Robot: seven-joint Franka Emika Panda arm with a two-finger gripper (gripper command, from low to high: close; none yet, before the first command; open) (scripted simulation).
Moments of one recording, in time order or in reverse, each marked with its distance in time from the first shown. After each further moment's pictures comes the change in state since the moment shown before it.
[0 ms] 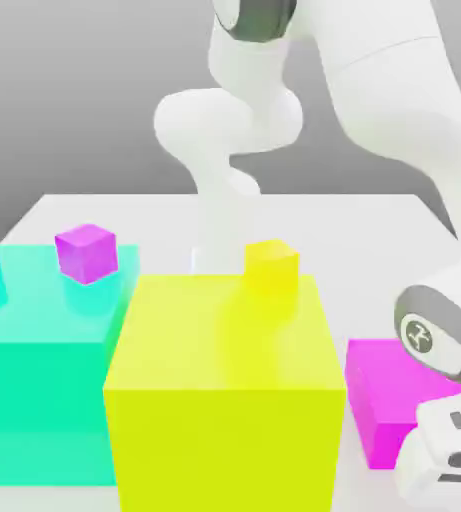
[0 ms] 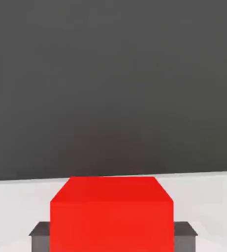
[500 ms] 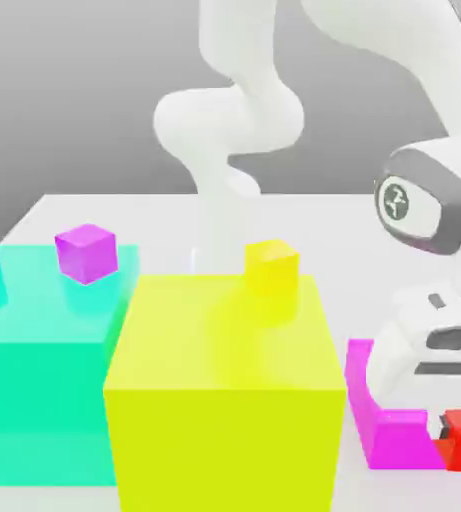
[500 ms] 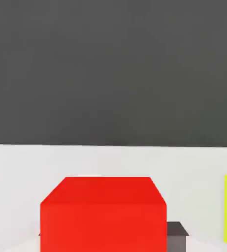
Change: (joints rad) arm -0.109 -0.443 0.034 -0.191 0.101 -0.247 -0.233
